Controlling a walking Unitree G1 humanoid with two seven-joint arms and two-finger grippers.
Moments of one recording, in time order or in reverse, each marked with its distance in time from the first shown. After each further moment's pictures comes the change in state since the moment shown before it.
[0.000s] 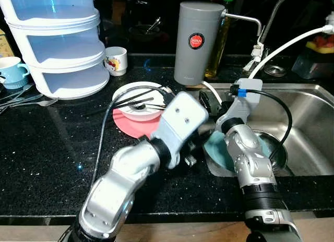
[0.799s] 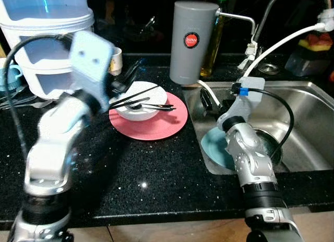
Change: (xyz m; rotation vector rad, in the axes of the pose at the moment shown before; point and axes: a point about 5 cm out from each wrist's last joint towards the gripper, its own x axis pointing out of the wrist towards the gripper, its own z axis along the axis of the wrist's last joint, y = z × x) left arm -0.083 0.114 -0.002 0.135 0.072 0.411; right arm 0.002 -0.002 0.003 -0.001 -0.024 -0.004
